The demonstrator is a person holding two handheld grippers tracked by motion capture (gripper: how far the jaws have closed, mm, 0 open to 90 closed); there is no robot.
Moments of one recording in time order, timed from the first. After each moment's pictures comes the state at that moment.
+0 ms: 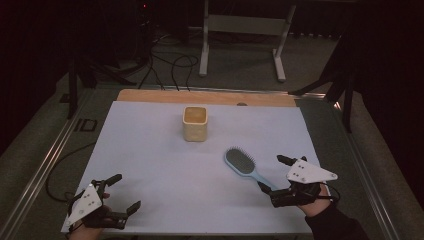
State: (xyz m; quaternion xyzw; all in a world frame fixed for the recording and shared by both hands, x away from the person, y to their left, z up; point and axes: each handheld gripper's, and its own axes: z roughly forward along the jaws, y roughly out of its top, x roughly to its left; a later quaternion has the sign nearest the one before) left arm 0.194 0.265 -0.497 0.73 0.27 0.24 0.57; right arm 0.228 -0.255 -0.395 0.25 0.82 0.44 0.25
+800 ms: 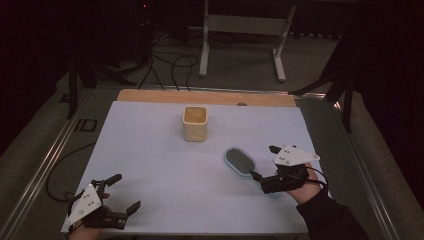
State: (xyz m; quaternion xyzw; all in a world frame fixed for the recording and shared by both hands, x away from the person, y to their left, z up) left arm 0.193 0.266 -0.497 0.73 0.27 0.24 0.57; right arm 0.261 -0.235 -0.391 0.27 0.84 0.41 0.24
